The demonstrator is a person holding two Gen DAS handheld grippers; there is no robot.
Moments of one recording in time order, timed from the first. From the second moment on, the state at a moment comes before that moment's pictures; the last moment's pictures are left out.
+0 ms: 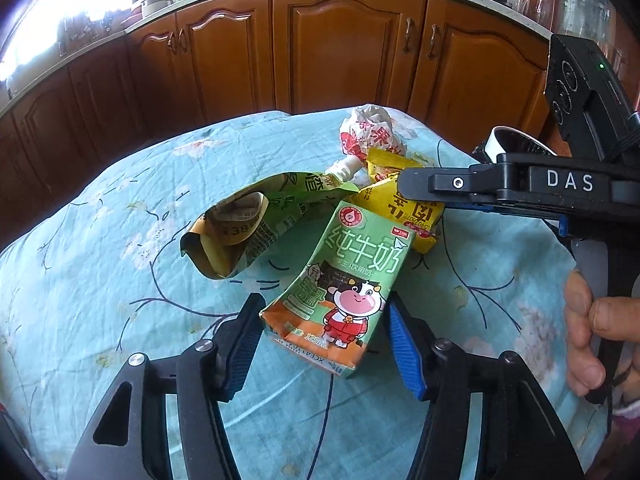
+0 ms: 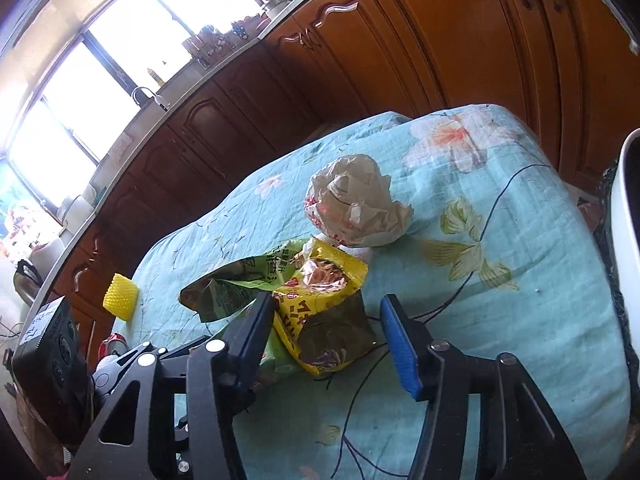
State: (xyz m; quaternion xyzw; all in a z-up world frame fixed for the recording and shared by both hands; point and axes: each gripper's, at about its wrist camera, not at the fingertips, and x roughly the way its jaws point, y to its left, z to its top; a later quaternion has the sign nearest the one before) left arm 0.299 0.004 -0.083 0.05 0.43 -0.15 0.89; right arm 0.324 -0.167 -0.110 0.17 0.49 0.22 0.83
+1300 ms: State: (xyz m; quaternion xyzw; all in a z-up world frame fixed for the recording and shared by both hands) left arm 0.249 -0.122 -0.038 -0.01 0.39 -0.23 0.89; right arm 0.198 -0.346 -0.036 0.19 0.42 0.12 0.88
